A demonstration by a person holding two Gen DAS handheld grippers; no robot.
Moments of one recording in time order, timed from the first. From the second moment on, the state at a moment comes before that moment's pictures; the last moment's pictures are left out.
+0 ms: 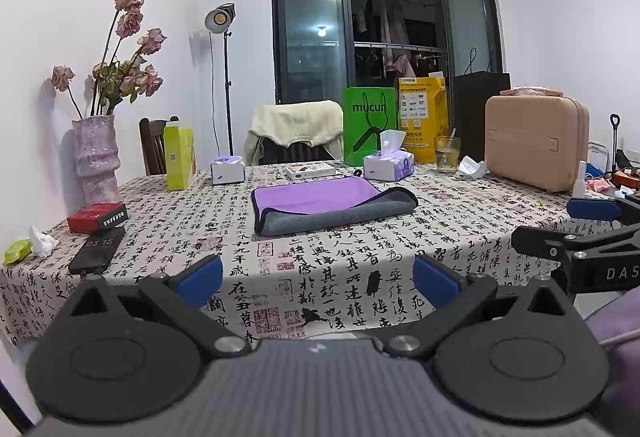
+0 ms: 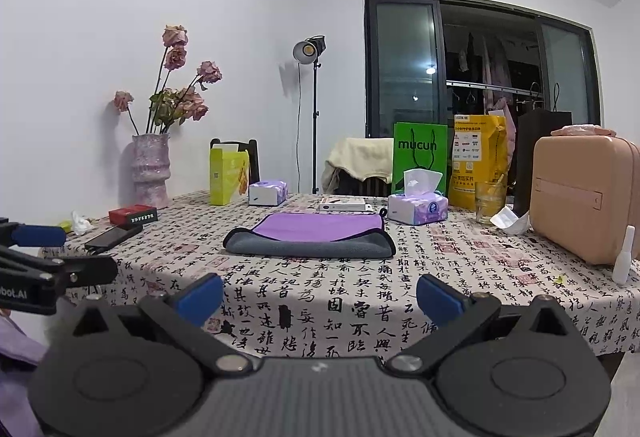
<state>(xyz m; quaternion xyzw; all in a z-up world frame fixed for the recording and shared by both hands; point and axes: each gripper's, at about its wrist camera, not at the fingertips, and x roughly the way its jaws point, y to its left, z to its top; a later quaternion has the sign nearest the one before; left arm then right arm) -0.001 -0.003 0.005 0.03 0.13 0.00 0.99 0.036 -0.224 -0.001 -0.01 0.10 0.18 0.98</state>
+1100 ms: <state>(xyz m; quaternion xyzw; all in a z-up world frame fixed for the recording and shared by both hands) 0.001 -0.003 0.003 0.03 0.14 0.00 0.99 0.039 -0.224 -0.003 0.00 0.11 0.18 0.98</state>
